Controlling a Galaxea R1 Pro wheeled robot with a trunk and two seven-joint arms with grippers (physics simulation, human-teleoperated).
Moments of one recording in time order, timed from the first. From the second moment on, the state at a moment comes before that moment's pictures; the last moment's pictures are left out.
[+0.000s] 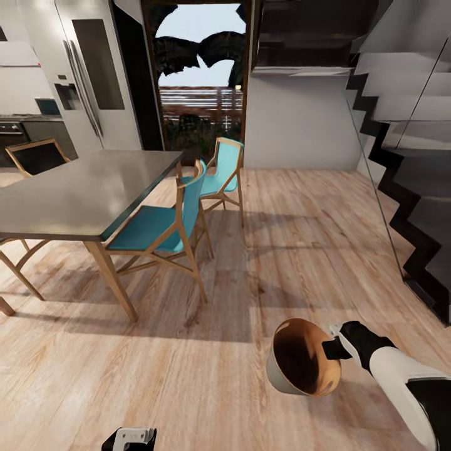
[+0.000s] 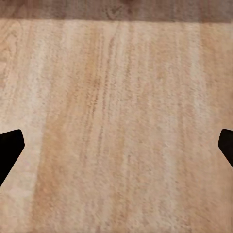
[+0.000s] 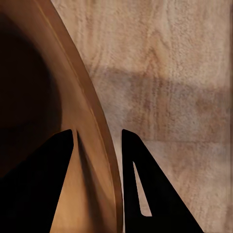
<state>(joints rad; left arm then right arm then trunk) -0.01 0.02 0.00 -0.88 -0.01 -0.13 -0.01 -0.93 -0.21 0.13 -0.14 0.04 0.57 0.13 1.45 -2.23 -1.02</state>
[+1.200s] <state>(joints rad) -0.01 0.02 0.00 -0.85 0.00 -0.13 -0.01 -0.91 -0.21 0.13 -0.14 0.03 0.45 0.18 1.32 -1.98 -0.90</state>
